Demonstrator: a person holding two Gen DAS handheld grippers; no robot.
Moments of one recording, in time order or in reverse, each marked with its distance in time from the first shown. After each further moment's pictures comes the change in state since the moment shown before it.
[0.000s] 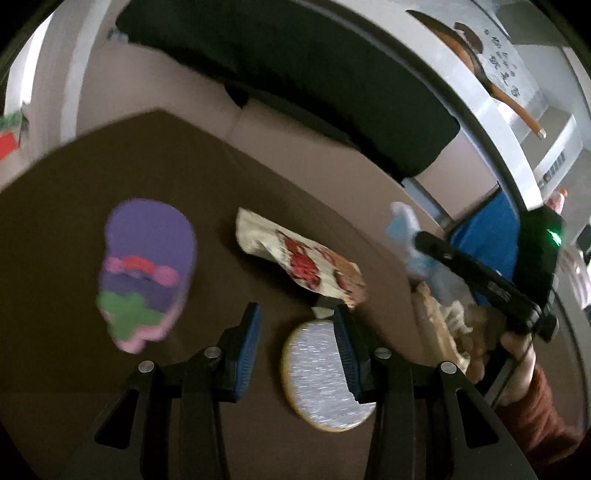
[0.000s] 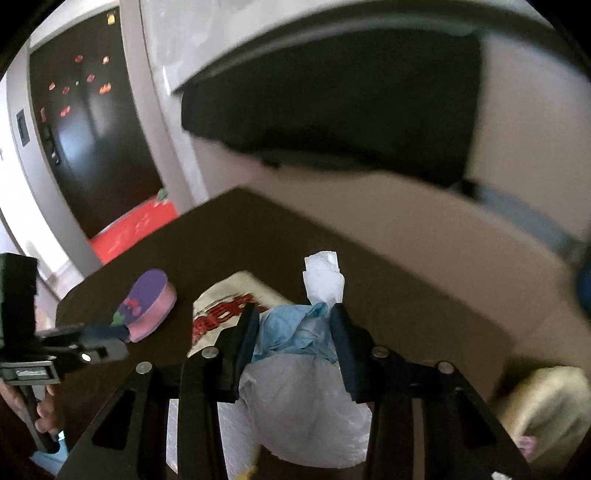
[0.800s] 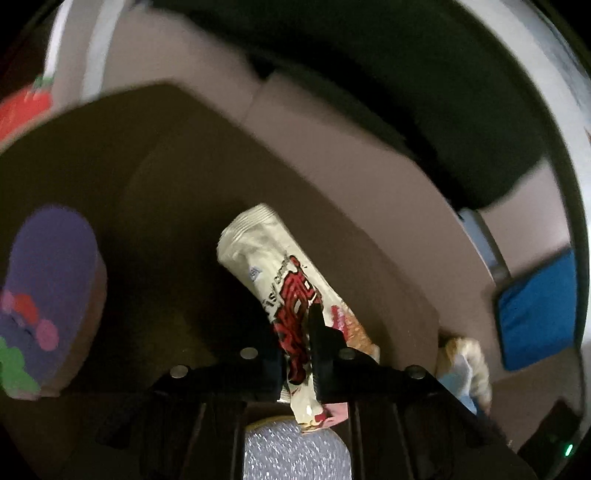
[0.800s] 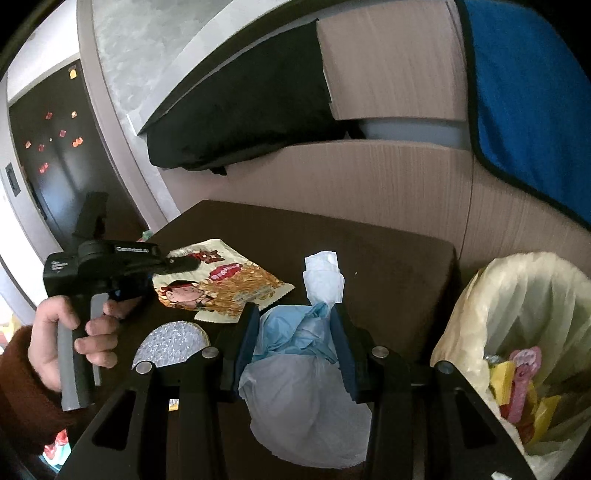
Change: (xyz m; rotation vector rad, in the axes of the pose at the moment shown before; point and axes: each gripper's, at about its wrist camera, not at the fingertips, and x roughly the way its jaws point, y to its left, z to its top) left arm 0.086 -0.035 0.040 -0.101 -0.022 0.175; right arm -0.056 -0.060 -0.091 0.213 -0.065 -0.011
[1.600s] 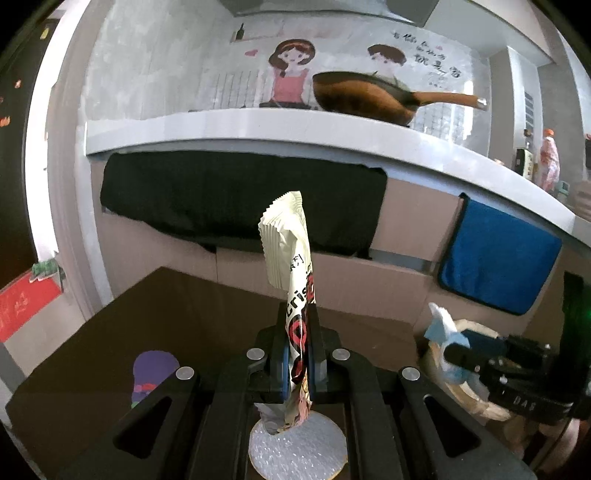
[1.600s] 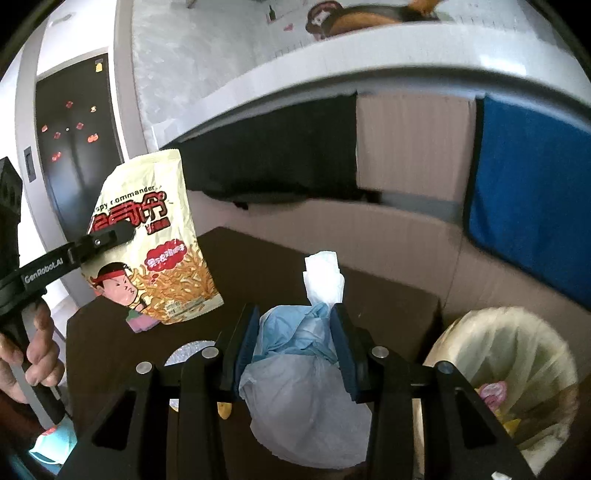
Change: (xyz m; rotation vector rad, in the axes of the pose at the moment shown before) left arm -0.157 -0.088 -0.054 0.454 -0.425 0.062; right arm -0.065 0.039 0.020 -0.129 -0.126 -0.040
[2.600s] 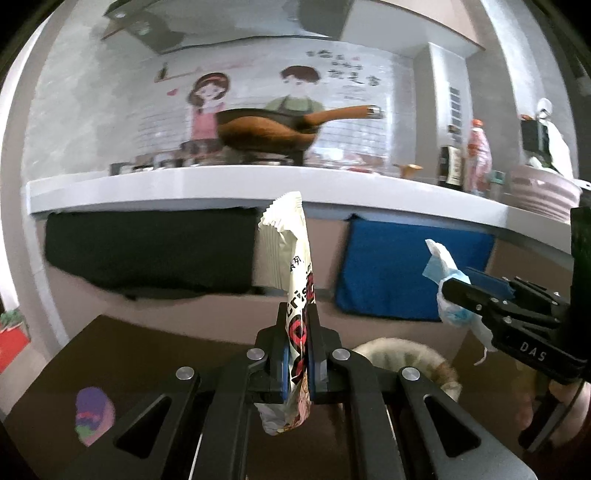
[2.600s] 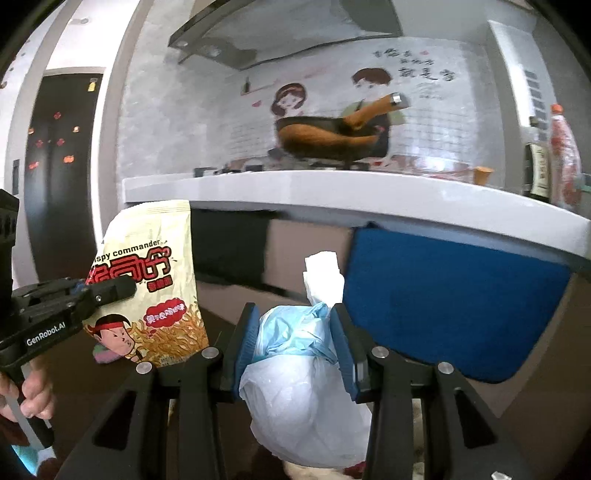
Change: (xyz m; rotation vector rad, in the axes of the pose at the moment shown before) left arm -0.037 -0.134 0.027 0.139 -0.087 -0.192; right arm -0.145 -0.043 0.034 -0.082 -0.254 -0.245
